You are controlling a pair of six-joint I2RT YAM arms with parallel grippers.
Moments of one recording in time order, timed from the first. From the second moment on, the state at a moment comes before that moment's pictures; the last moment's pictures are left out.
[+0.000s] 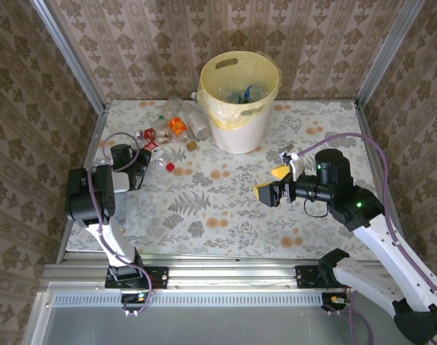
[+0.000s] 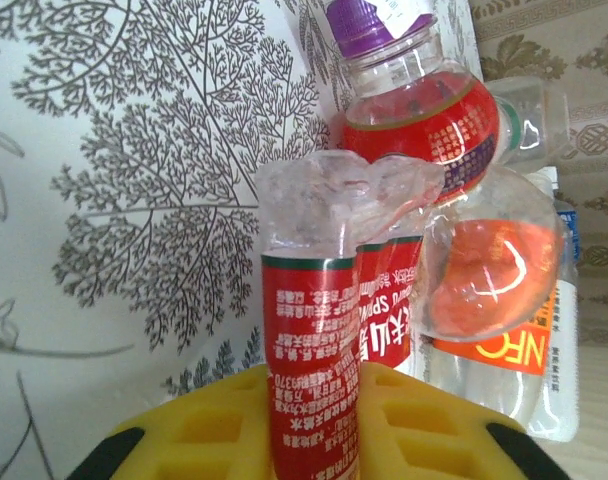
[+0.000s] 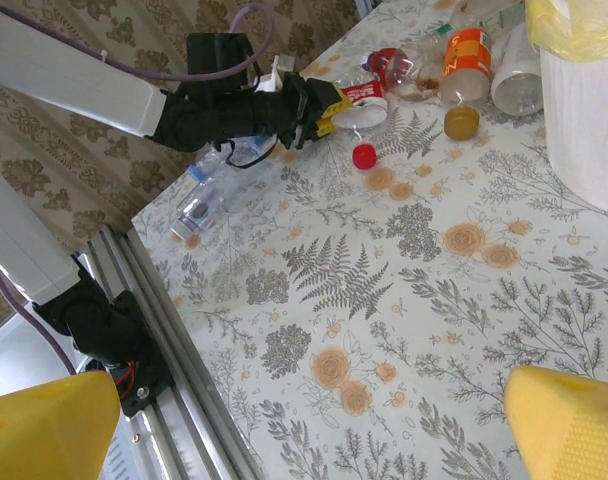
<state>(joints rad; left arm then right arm) 0.07 1.82 0.74 0.51 0.30 -1.05 0.46 0.83 0.95 -0.58 -0.51 0.18</state>
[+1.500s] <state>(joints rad) -0.25 0.97 0.81 0.93 -0.13 -0.55 0.46 0.86 0.91 -0.43 -0.47 0.25</state>
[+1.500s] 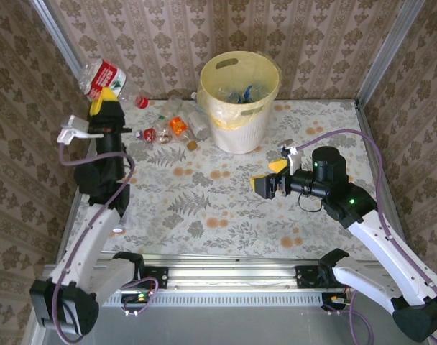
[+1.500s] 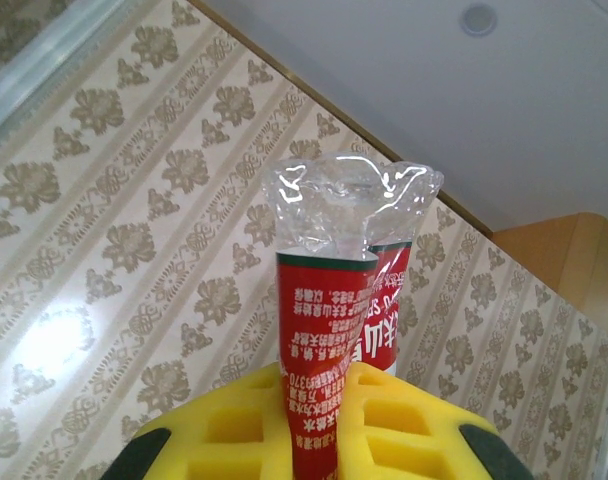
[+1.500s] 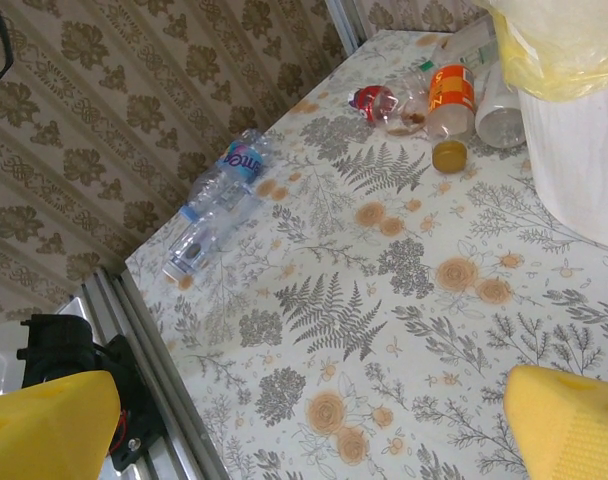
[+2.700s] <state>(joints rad) -0.16 0.80 1.33 -0.41 -0.19 -0.50 0.46 0.88 0.91 -0.48 -0.46 0.22</state>
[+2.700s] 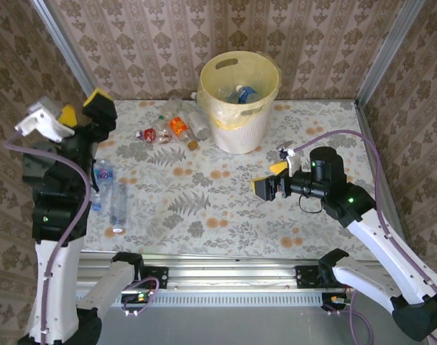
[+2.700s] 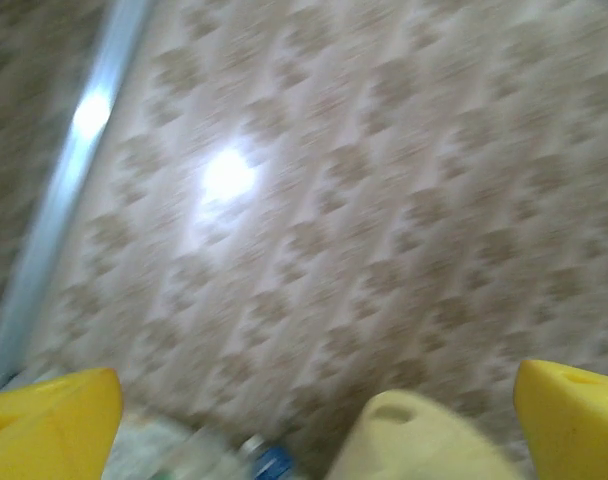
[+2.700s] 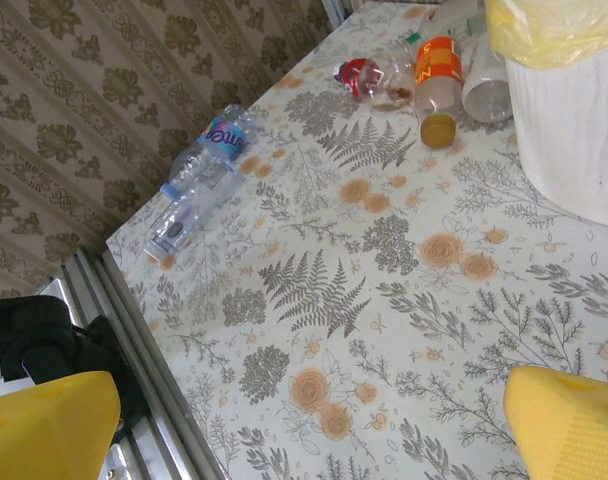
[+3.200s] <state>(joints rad) 0.19 0.90 0.98 -0.86 -0.08 -0.80 0.46 0.89 0.91 -0.48 -0.46 0.22</state>
